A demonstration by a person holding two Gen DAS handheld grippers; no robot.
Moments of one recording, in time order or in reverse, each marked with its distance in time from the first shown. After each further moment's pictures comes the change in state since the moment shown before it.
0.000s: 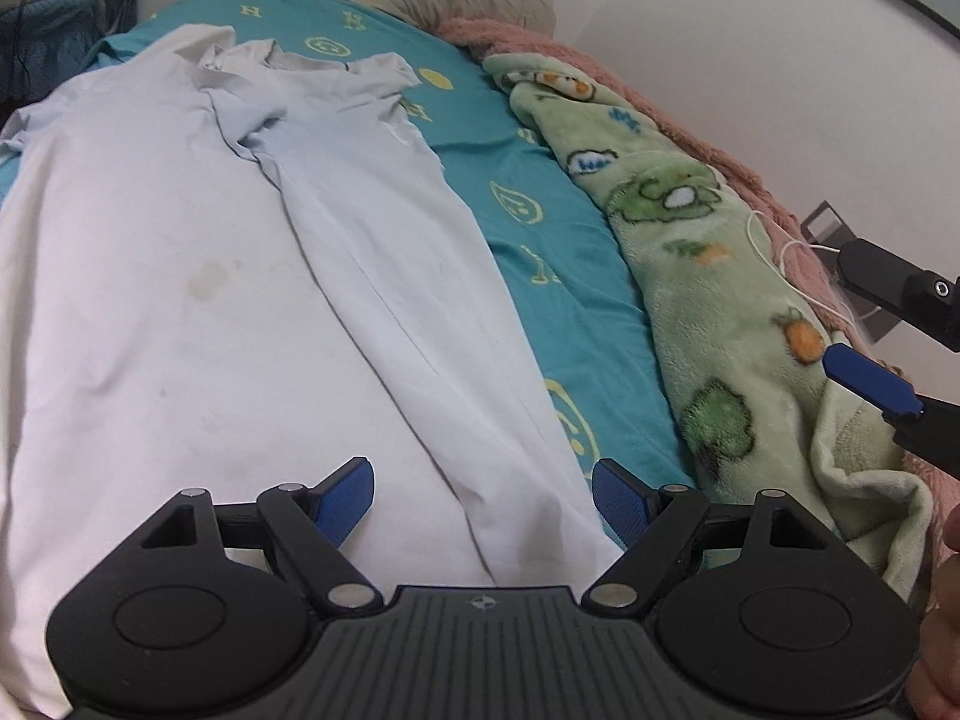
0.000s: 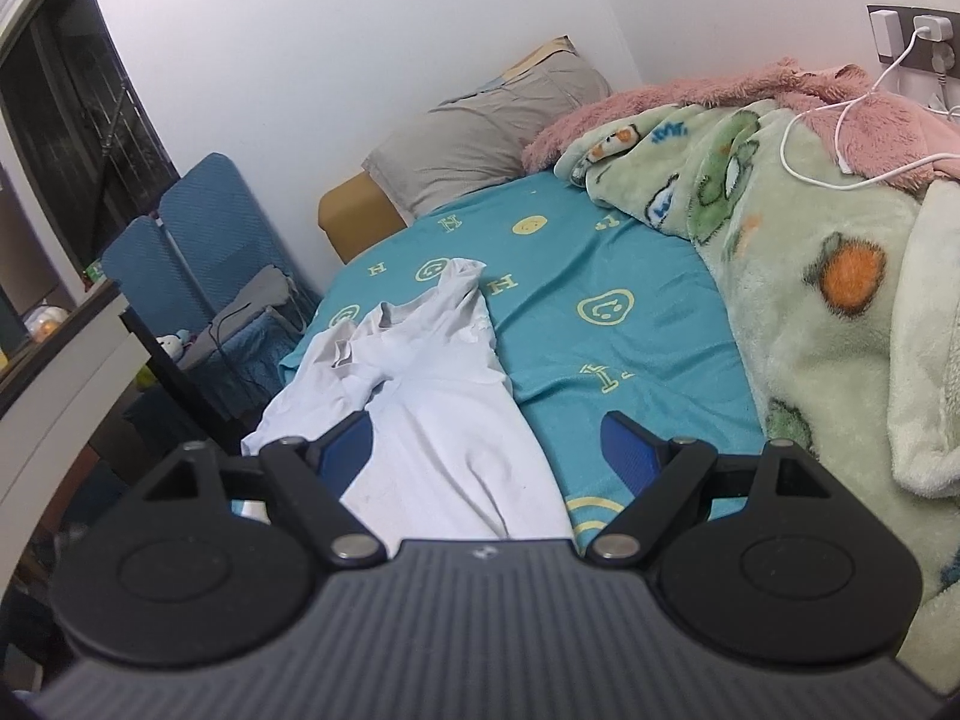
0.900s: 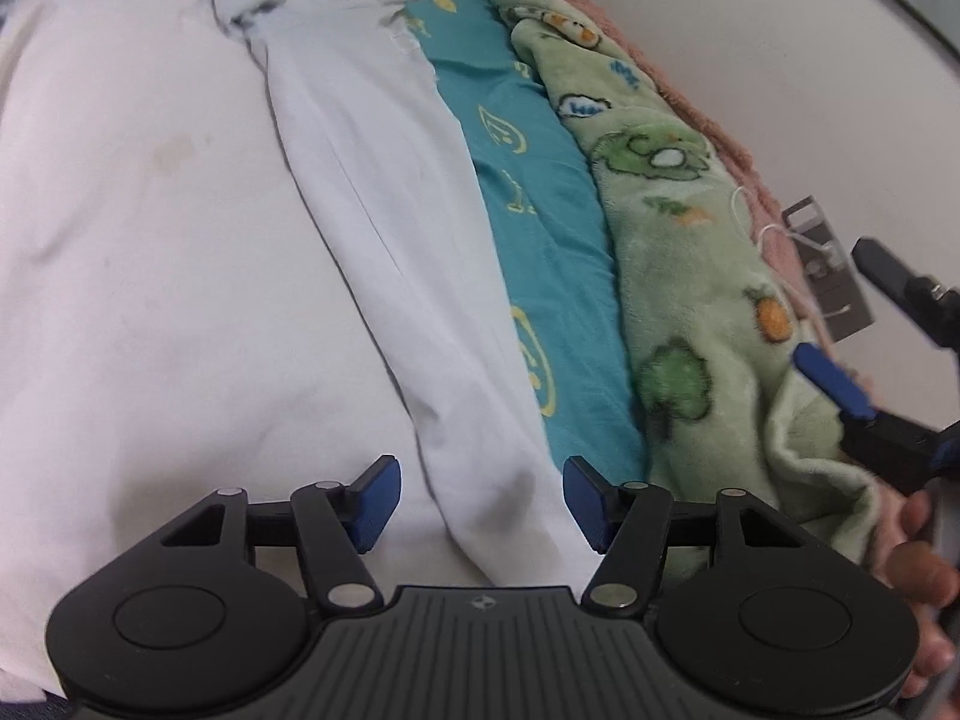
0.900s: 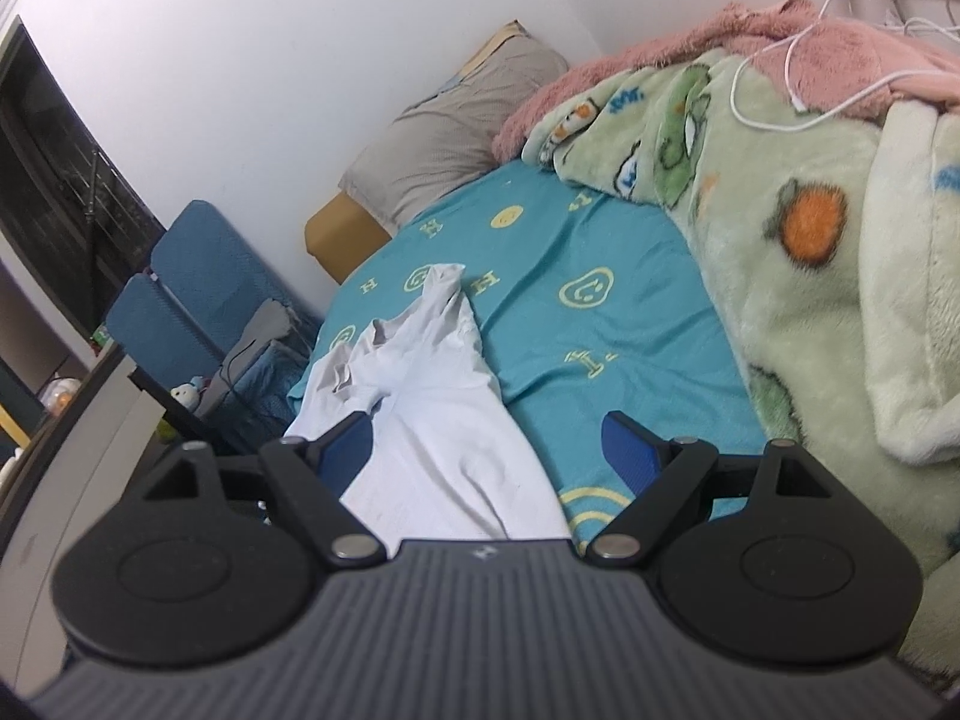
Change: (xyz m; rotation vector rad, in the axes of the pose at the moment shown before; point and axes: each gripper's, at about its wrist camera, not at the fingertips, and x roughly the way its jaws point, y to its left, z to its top) left arm 0.022 0.021 -0.014 -0.190 0.166 -0.172; right arm 0.002 -0.039 0.008 0.178 0.027 0.035
